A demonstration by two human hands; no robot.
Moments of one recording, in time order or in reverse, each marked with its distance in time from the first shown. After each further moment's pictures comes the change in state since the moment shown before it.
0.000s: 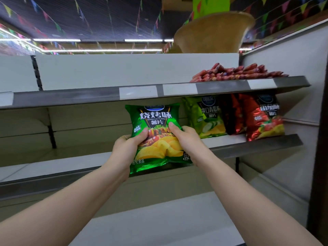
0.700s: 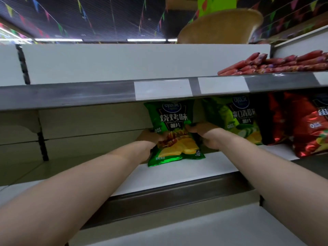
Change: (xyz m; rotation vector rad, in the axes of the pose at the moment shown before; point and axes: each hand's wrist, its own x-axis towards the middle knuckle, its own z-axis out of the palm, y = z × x) left_hand 0.172 -0.012 0.017 0.323 -0.126 -0.061; right_hand 0.141 0.019 0.024 0.040 -0.126 0.257
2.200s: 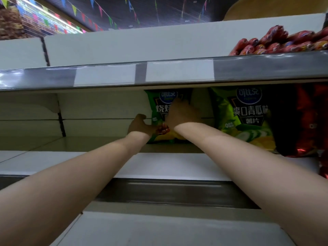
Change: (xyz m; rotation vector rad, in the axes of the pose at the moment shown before) left_hand 0.009 -0.002 0.046 0.343 0.543 0.123; right_hand -0.005 -0.030 -0.002 -0.993 0.067 -0.486
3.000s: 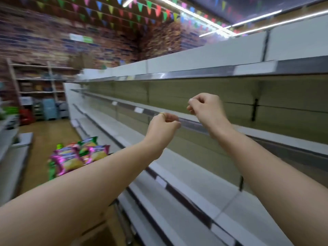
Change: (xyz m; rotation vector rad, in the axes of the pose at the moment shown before) left_hand -0.193 -0.165 -0.458 -0.061 0.530 -0.135; right_hand -0.188 -0.449 0.074 1.151 -0.218 -0.499
